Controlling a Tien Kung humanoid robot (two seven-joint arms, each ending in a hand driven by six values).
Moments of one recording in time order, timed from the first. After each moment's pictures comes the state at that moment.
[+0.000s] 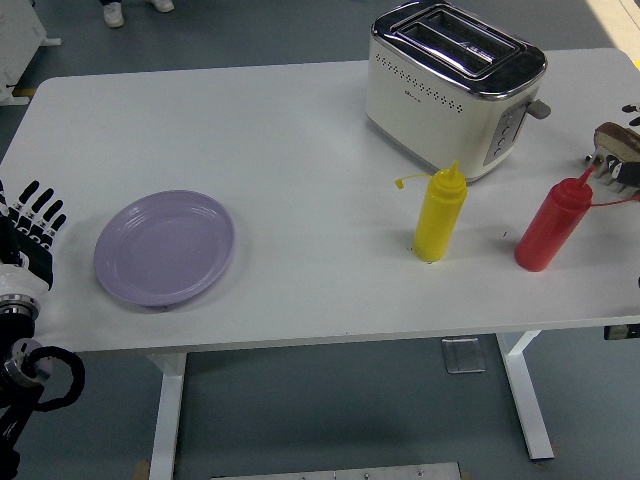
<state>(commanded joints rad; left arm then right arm) -0.22 0.34 -1.18 -1.18 0.41 0.33 -0.32 0.45 -0.56 1.00 1.13 -1.95 -0.41 -0.30</state>
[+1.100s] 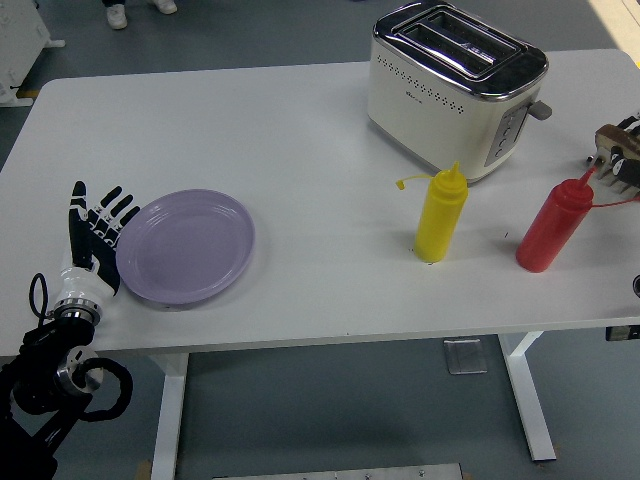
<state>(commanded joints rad) -0.25 0.31 -0.98 -1.24 0.36 0.34 -0.32 0.45 -0.56 0.97 1.11 -1.94 -0.48 -0.30</state>
